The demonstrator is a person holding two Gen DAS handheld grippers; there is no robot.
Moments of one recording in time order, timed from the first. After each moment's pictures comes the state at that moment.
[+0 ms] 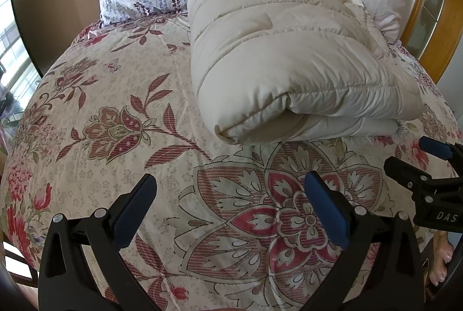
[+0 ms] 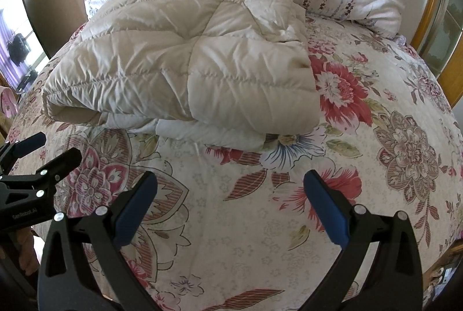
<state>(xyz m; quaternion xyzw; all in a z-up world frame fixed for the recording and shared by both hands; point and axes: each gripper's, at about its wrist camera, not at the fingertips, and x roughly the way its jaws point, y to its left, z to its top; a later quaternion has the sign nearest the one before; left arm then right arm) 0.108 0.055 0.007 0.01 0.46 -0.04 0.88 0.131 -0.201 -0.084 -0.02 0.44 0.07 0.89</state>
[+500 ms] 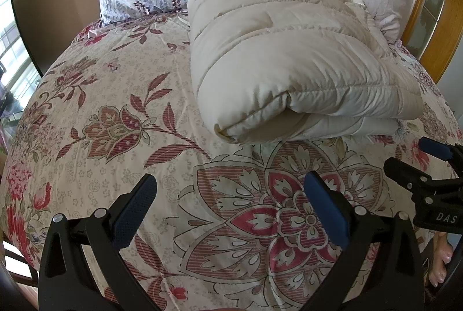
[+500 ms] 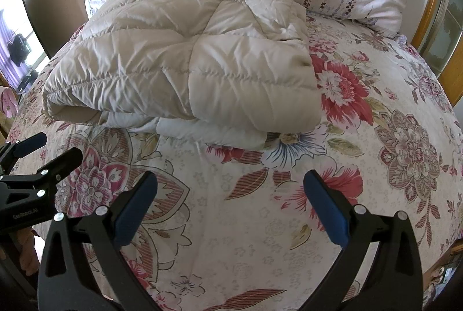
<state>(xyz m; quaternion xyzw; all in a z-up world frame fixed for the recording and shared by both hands) 0.108 0.055 0.007 0.01 0.46 -0.04 0.88 0.132 -0.201 -0.084 -0.02 0.44 0.07 0.89</state>
